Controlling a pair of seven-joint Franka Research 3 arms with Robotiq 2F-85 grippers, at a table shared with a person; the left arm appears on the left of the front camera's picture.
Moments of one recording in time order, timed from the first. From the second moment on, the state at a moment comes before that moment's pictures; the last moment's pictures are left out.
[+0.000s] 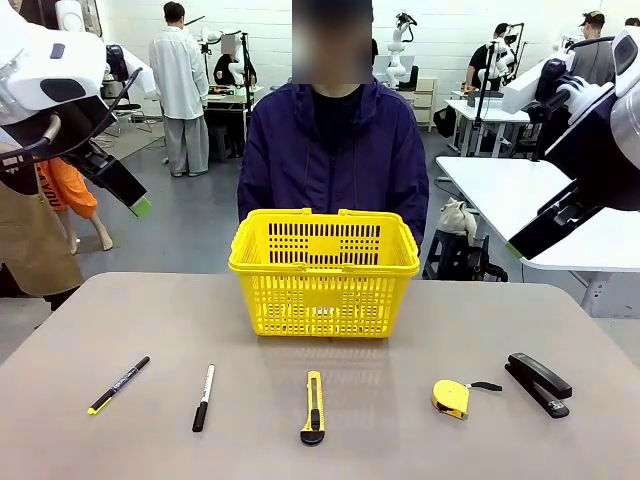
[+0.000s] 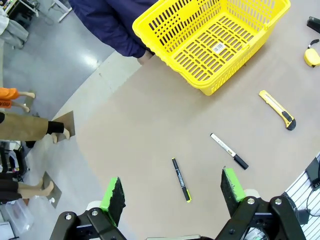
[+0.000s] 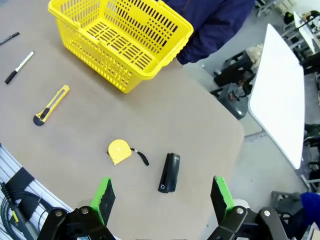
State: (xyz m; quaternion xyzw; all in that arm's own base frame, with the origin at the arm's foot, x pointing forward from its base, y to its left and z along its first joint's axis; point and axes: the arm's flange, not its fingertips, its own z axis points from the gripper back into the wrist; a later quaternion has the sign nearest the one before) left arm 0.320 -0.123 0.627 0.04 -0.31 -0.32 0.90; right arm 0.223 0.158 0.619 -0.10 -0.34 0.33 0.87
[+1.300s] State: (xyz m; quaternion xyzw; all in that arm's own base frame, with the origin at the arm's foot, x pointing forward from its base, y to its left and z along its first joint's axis) left arm 0.299 0.189 0.601 -0.28 -0.38 -0.23 0.85; right arm 0.203 -0.182 0.596 0.29 -0.45 0.24 0.81
